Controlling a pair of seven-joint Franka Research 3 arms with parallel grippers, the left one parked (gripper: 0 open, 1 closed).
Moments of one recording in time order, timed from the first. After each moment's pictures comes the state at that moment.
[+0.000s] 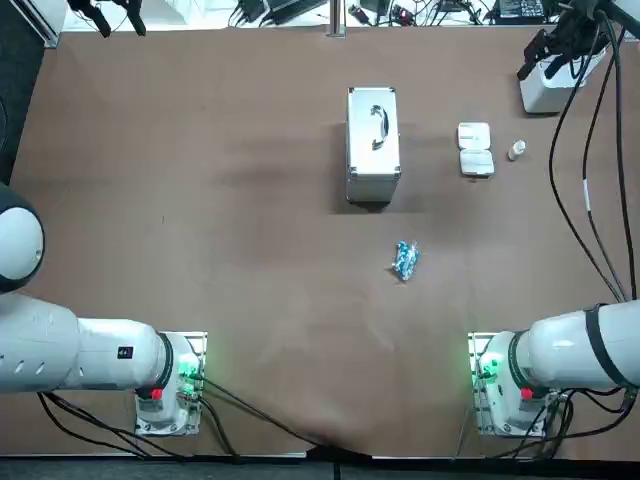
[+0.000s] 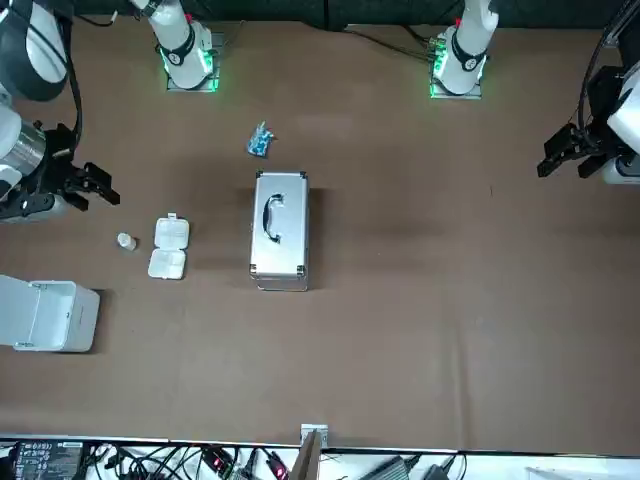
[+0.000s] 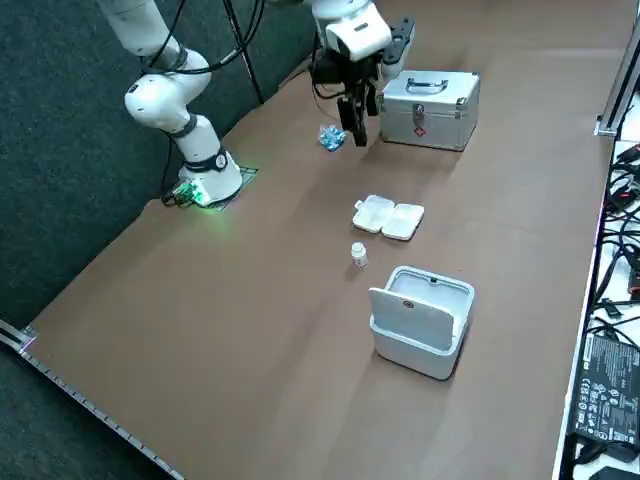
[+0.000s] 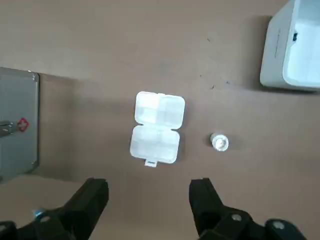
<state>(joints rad) 0.01 0.00 -0.10 -1.94 0.12 1.94 -0.25</state>
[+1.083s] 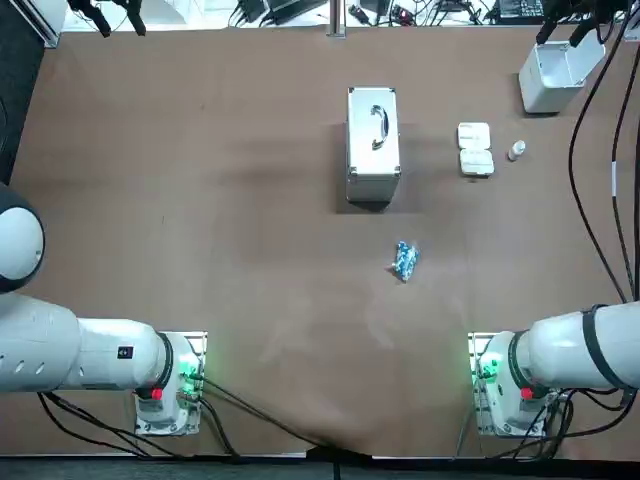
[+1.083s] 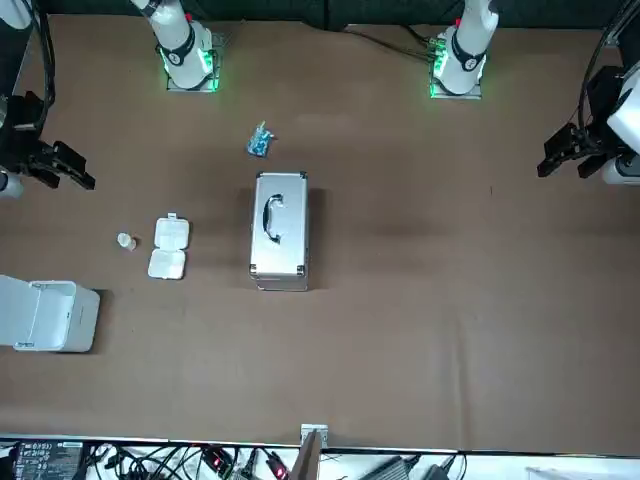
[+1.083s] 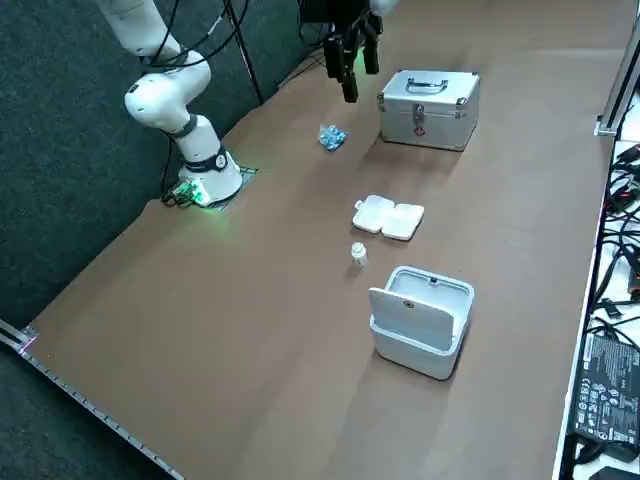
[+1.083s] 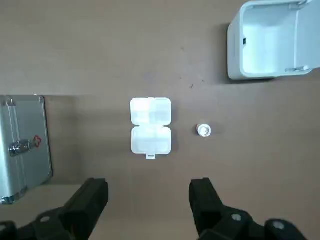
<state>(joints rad) 0.01 -0.01 -0.08 -1.73 0.06 1.73 -0.03</state>
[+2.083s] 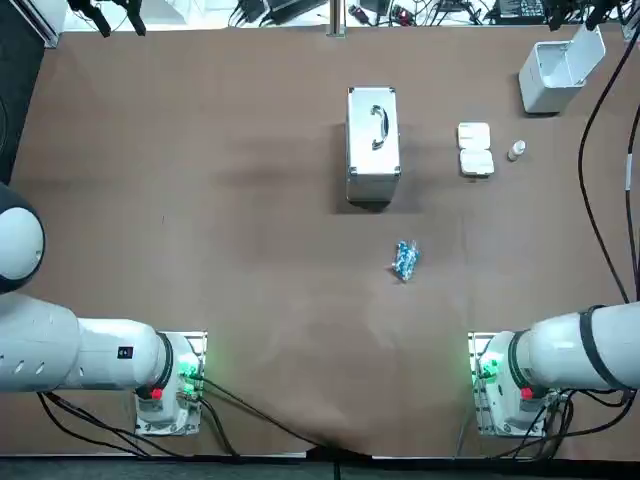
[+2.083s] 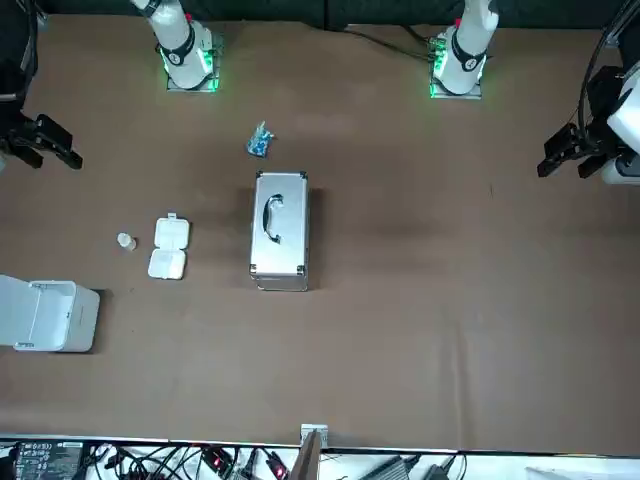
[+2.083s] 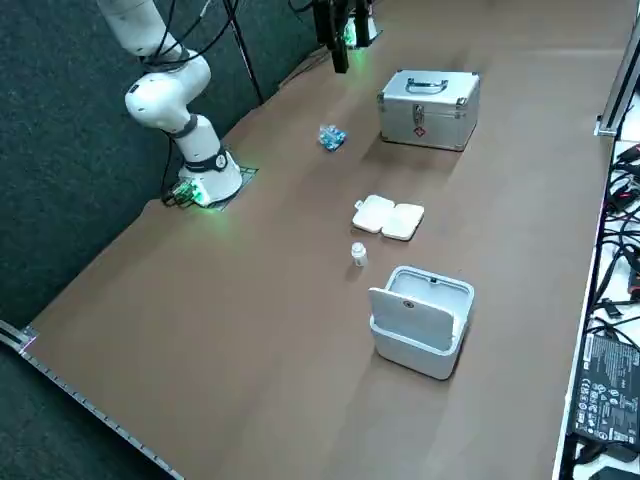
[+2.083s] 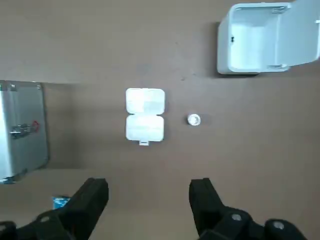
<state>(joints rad) 0.02 -0.01 -0.08 -1.61 0.02 1.58 -0.04</state>
